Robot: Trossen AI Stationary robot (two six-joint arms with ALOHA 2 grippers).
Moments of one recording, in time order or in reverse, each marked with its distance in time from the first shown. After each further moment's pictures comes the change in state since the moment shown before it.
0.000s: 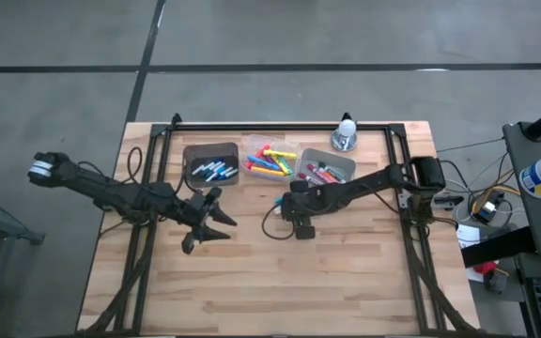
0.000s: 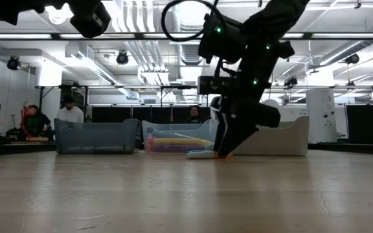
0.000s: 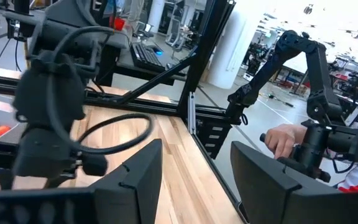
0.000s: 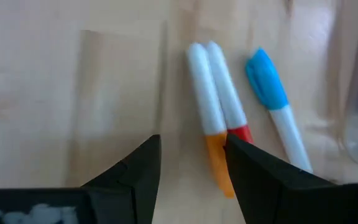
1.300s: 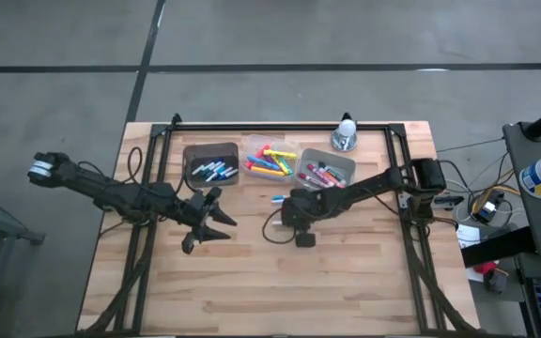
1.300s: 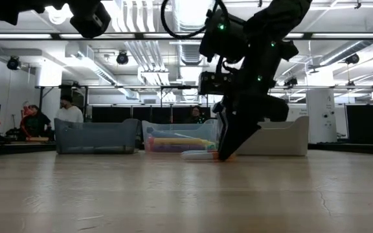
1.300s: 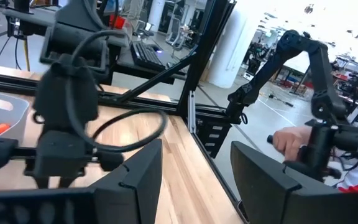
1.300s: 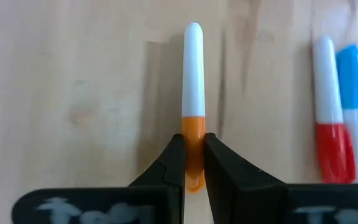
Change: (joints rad) left arm 0.000 0.001 0.000 -0.002 0.001 -0.005; right arm 0.039 0.002 -0.012 0.024 -0.113 0.097
